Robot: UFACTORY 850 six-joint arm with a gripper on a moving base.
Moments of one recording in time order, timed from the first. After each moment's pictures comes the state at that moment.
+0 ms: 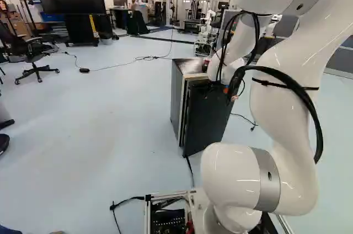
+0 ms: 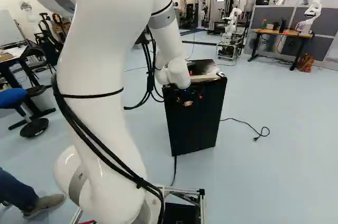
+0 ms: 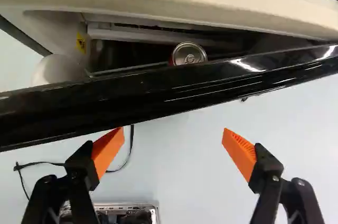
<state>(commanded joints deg) -18.8 -19.6 -47.4 -25.1 4.8 0.0</state>
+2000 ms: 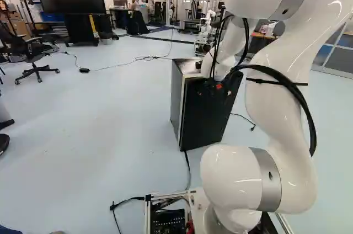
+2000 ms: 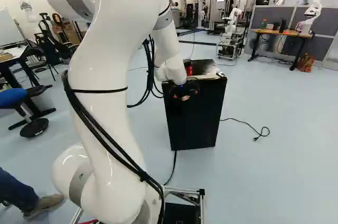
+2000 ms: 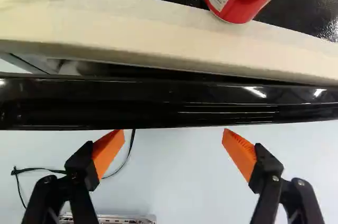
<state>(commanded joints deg) -15.1 -24.1 -53.3 -25.1 4.8 0.0</state>
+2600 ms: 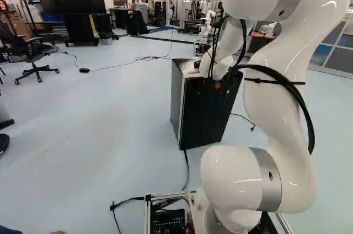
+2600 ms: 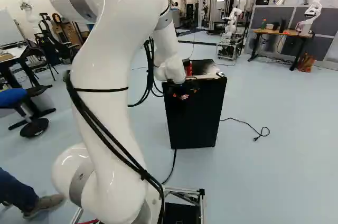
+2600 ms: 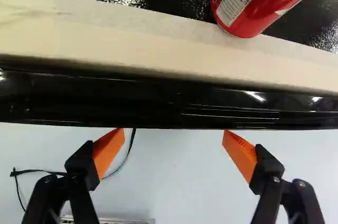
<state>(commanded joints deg) -14.3 -25.1 -54.6 -25.1 4.8 0.0</state>
